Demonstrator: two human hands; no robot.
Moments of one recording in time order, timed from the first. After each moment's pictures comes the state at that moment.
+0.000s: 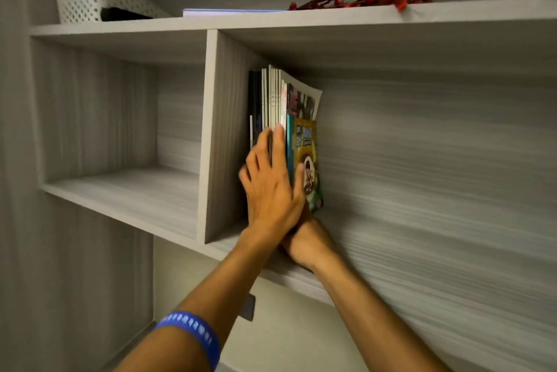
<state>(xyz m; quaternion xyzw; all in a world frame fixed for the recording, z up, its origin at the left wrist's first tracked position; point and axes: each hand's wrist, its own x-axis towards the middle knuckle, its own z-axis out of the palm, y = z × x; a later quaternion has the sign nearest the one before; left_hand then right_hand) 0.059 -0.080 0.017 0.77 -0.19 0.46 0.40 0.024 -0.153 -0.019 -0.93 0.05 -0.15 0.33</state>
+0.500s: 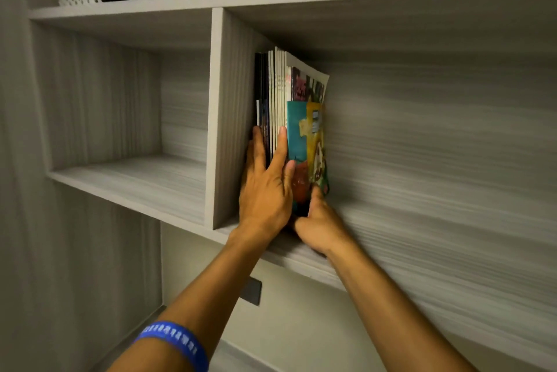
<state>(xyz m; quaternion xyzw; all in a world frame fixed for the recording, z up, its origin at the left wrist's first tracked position) 0.073 -0.058 -0.005 0.79 -0.26 0.36 0.42 0.029 -0.164 -0.016 -0.91 0.10 -0.14 0.38</state>
